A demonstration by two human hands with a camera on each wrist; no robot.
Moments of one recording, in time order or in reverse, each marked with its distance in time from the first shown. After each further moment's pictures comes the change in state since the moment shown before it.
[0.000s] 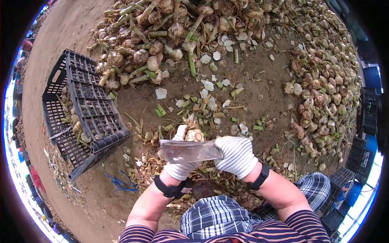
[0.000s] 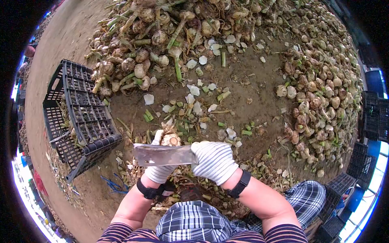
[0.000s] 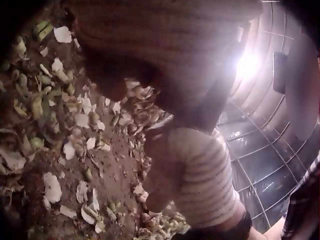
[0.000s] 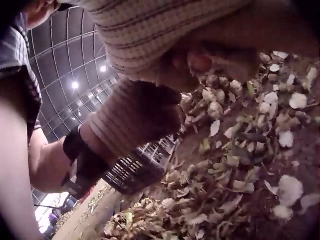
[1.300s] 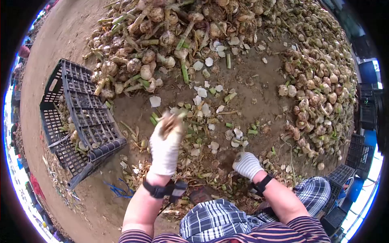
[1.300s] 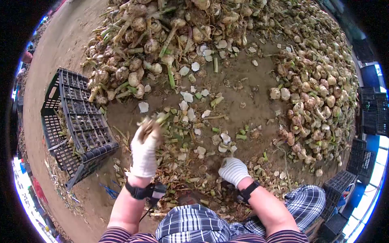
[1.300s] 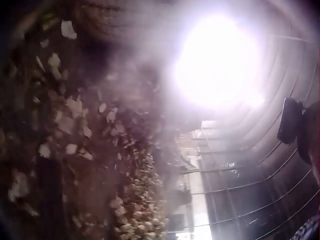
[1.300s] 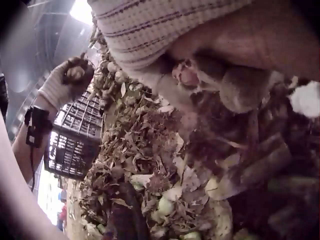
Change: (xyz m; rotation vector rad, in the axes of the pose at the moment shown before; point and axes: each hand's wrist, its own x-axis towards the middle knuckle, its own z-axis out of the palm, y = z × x) left_hand 0.015 0.076 0.055 0.224 0.454 0.171; right_hand -0.056 0.083 0.048 0.114 -0.388 0.663
